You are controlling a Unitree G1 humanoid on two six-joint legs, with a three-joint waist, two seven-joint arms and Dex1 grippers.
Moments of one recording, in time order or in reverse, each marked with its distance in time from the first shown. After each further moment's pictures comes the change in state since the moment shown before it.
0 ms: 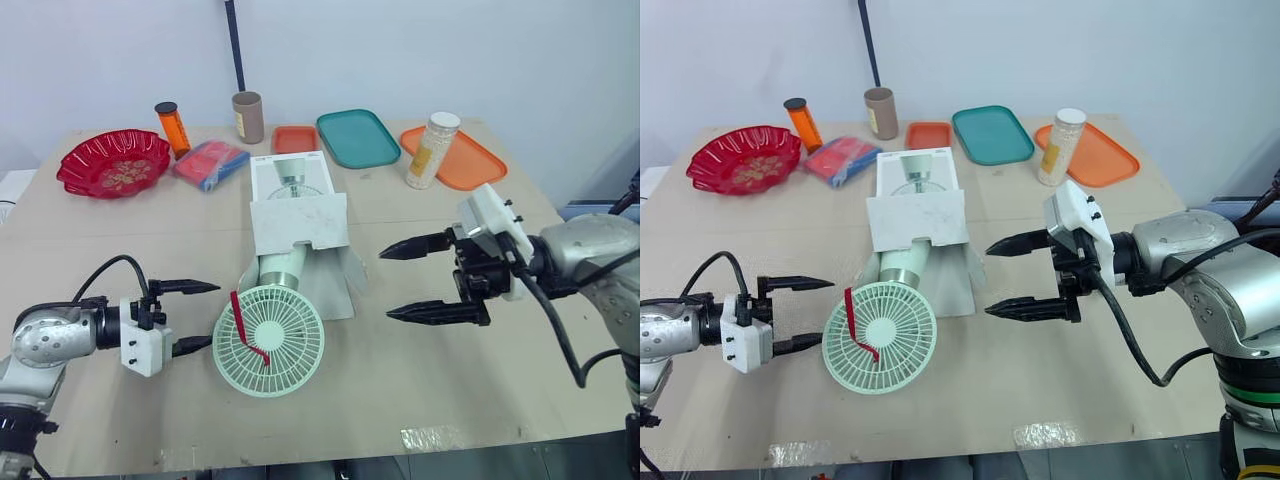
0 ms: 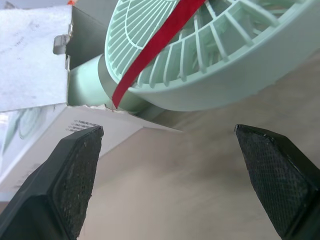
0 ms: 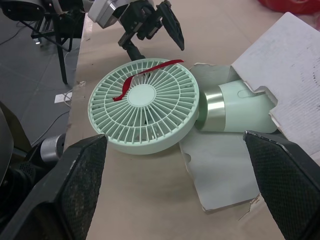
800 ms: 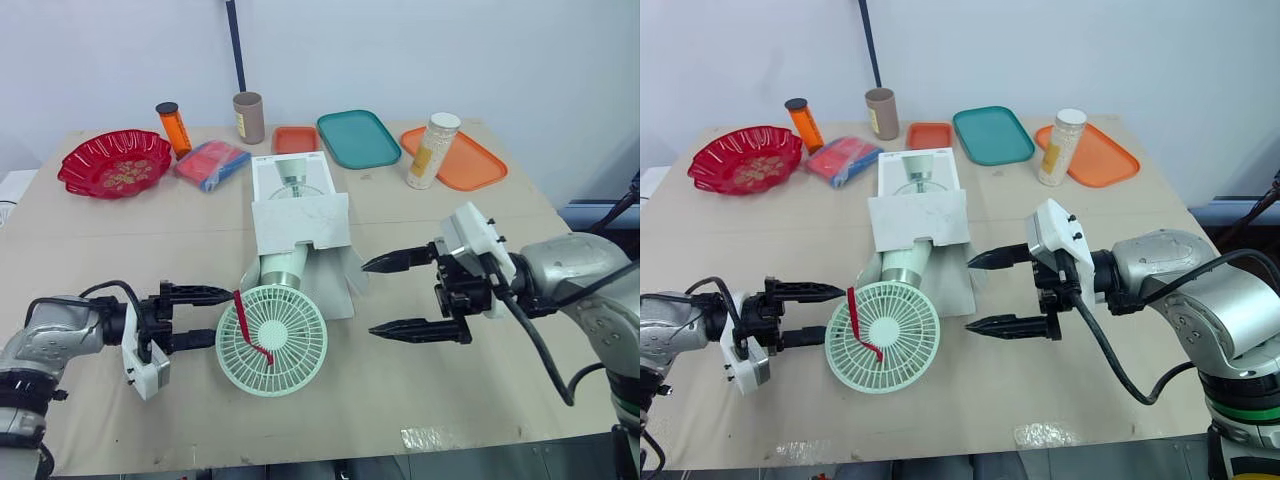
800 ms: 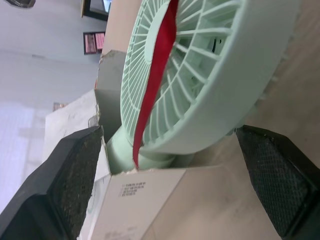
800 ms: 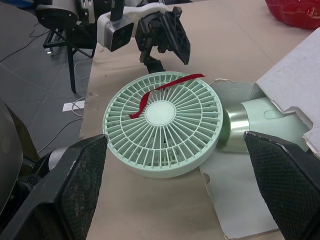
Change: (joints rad) left arm -0.210 -0.023 -0.085 0.277 0.255 -0.569 0.206; right arm 0.056 0.054 0.005 -0.099 0.037 -0.004 -0.075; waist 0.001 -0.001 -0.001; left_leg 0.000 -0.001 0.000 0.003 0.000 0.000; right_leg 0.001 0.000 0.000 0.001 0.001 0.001
